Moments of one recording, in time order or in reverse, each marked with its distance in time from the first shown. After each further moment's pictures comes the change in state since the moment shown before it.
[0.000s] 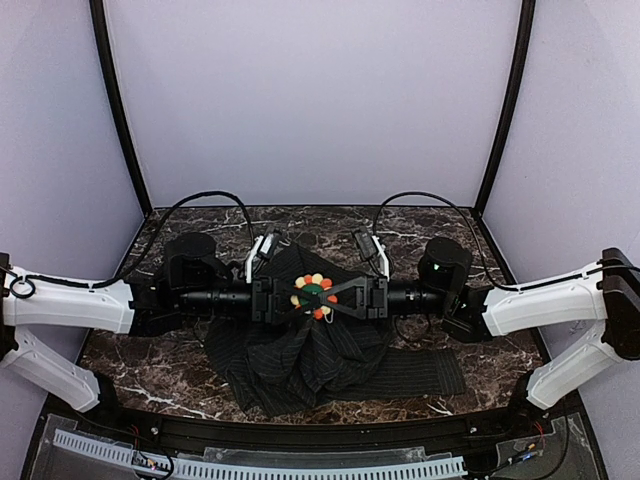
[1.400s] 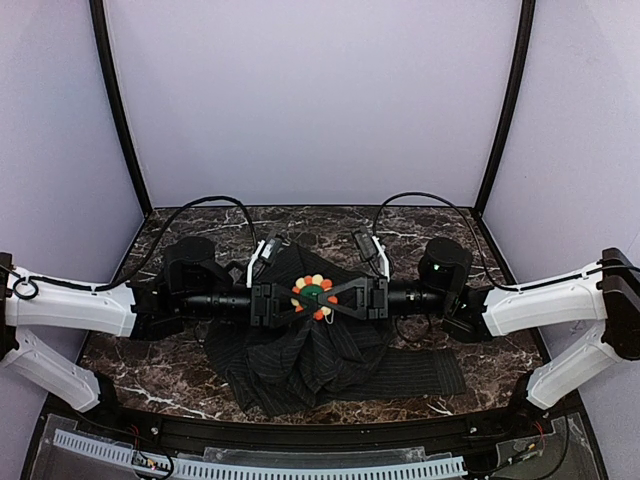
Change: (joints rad) left arm -0.002 0.008 -0.025 0.059 0.041 -0.035; right arm 0.000 0.000 -0.002 0.002 -0.010 0.002
